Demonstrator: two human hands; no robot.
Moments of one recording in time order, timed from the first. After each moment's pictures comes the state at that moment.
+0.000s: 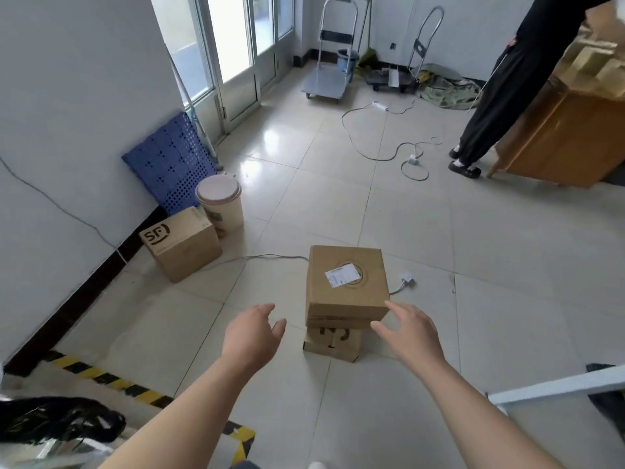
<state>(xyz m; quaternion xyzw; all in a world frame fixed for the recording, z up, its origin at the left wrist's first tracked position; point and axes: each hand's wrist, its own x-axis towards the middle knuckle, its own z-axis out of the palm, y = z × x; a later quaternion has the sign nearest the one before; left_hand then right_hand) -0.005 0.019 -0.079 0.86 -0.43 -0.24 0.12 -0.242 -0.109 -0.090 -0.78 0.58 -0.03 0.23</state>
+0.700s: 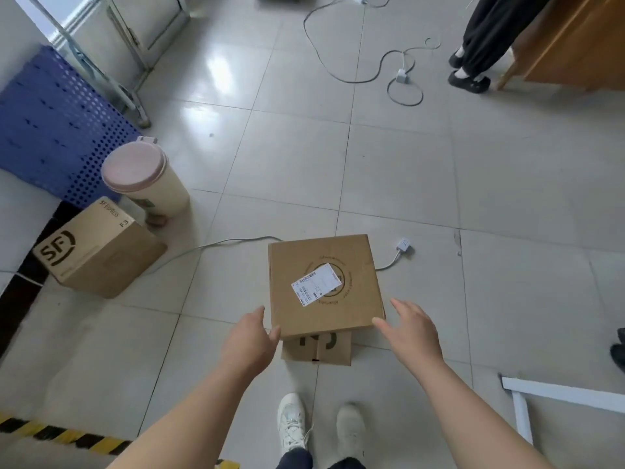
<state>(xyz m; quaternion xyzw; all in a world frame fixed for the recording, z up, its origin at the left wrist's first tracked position) 0.018 -0.260 -0.266 0.84 -0.38 -0.38 0.02 -0.231 -0.357 -0.276 -0.67 0.67 0.06 0.31</state>
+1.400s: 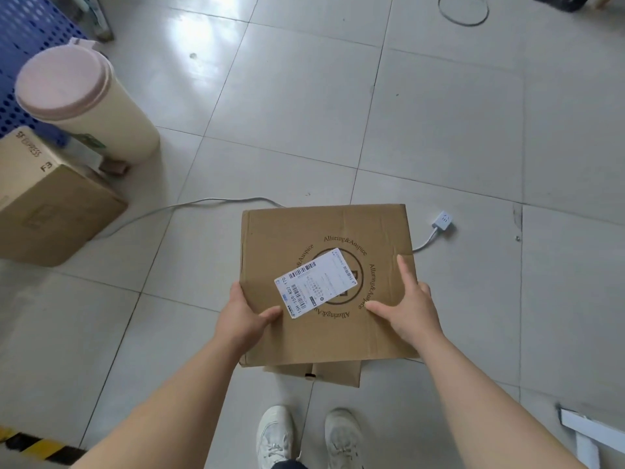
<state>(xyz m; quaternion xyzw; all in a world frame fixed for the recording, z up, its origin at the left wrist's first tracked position) 0.043 -0.343 -0.530 0.86 -0.18 -0.45 0.14 -0.206 -0.466 -0.530 -0.59 0.68 0.05 0.43</state>
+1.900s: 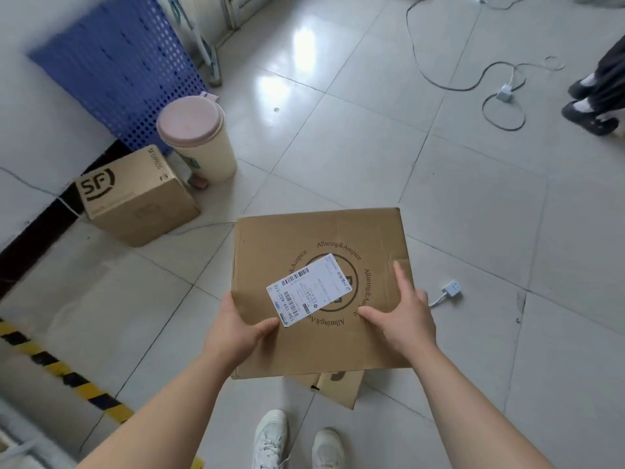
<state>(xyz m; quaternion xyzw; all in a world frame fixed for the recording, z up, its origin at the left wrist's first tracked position) 0.069 -0.280 -0.354 0.88 -0.09 -0.39 0.26 -0.137 -0.463 -0.352 -0.69 0.61 0.03 0.39</state>
